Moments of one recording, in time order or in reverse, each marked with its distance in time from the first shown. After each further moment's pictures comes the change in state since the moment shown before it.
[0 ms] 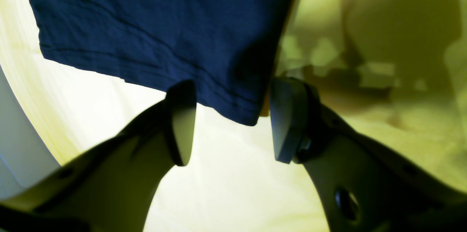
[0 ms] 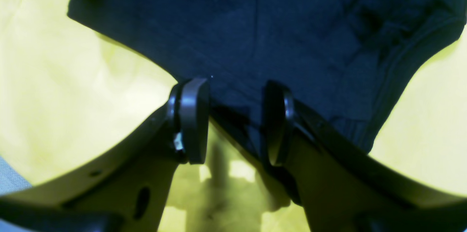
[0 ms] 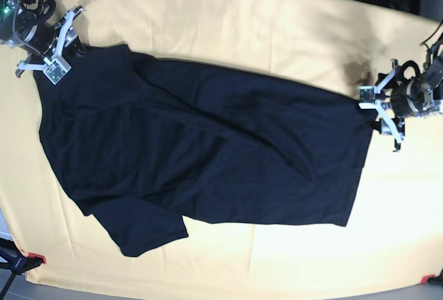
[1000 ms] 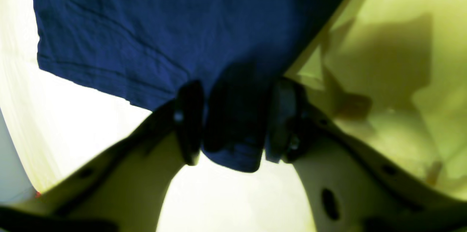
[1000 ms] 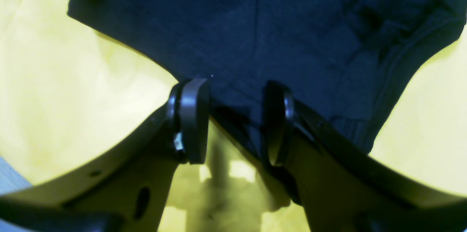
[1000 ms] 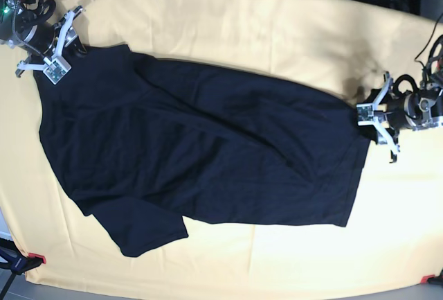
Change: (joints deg) left arm -5.9 5.8 0.0 -9.7 -0.6 -3.4 -8.4; right arm 0.0 0.0 0.0 0.0 0.0 0.0 0.0
